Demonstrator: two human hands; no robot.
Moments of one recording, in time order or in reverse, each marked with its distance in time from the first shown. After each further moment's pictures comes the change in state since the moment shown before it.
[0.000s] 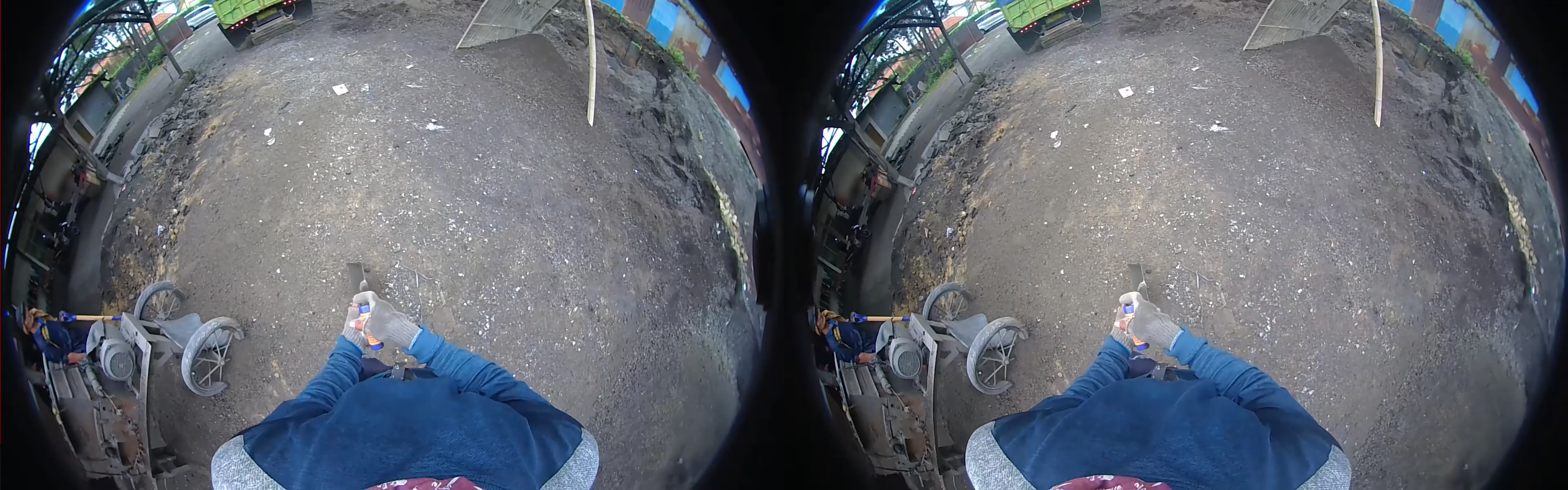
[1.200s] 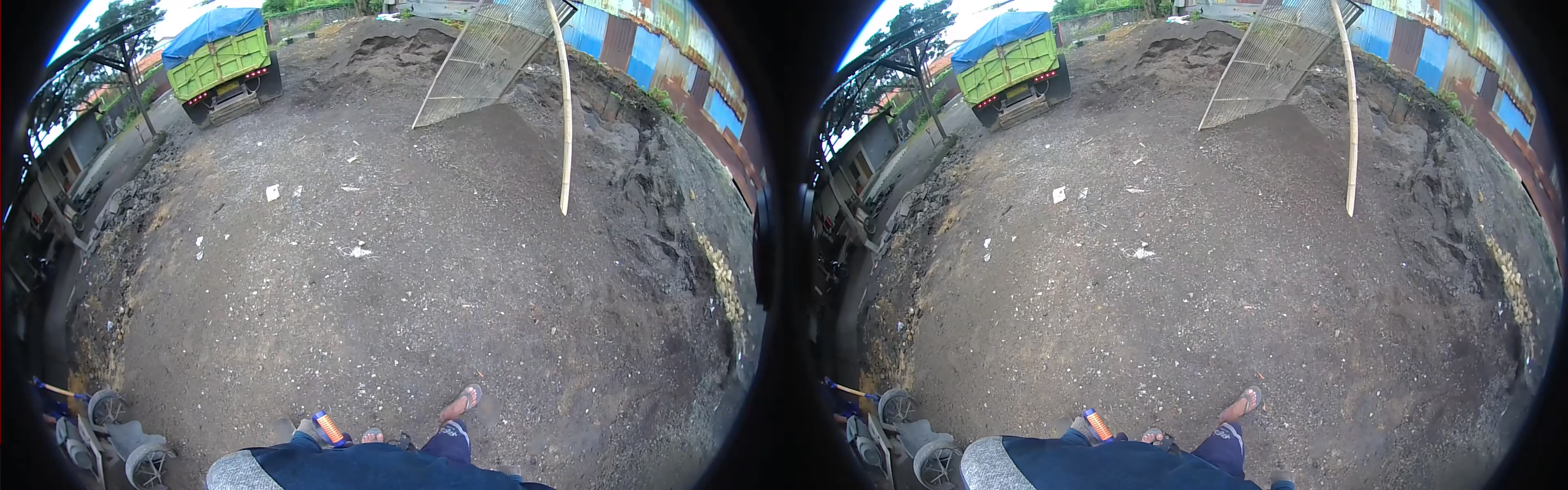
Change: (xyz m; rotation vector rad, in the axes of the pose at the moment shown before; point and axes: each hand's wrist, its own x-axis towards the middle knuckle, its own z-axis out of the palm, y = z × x) left_hand 0.661 -0.126 0.167 0.665 0.832 -0.259; right_hand -0.077 0.548 -0.724 -0.750 -0.332 1.214
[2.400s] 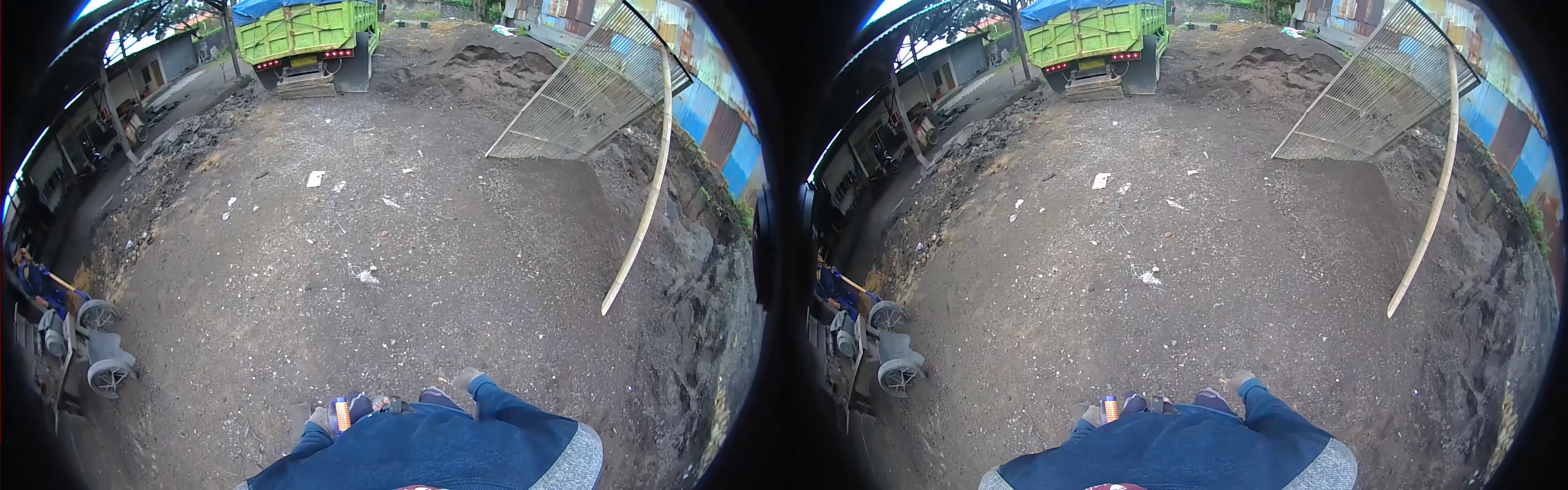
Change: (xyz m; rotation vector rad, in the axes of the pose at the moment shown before) left_hand 0.125 0.099 0.307 1.466 0.357 0.581; right_hand 0.290 -0.074 -0.747 -0.279 0.353 -0.618
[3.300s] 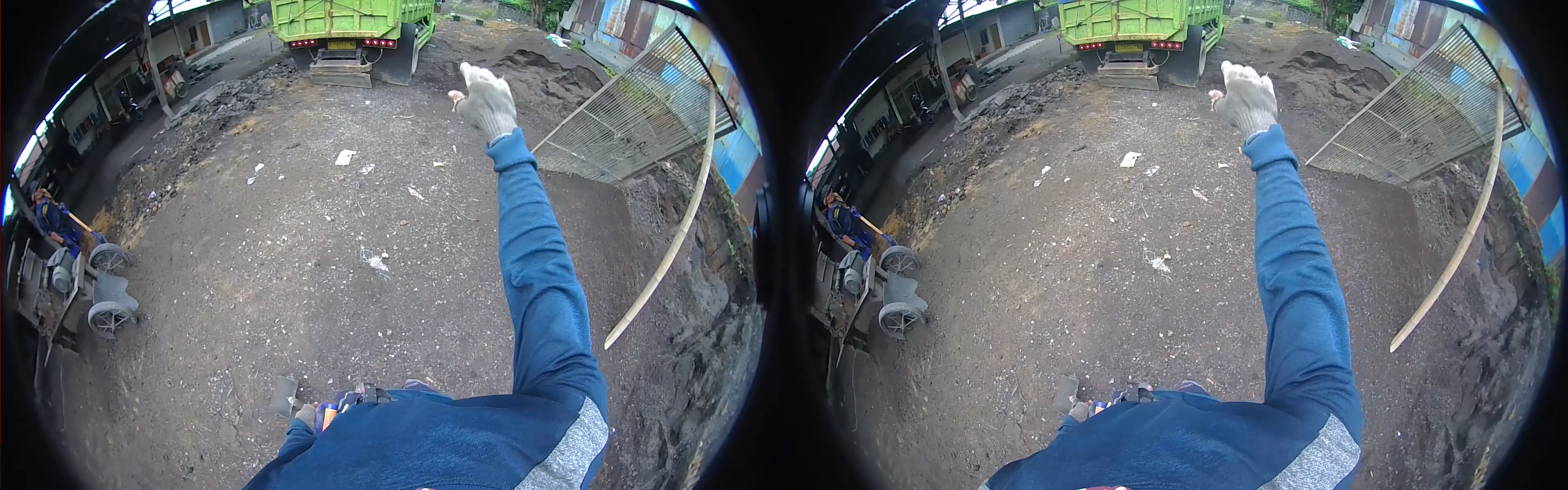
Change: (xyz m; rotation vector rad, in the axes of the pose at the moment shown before) left_hand -0.020 0.081 0.061 -1.595 0.280 -1.103; right_hand -0.181 -0.217 -0.661 -0.285 1.542 -0.516
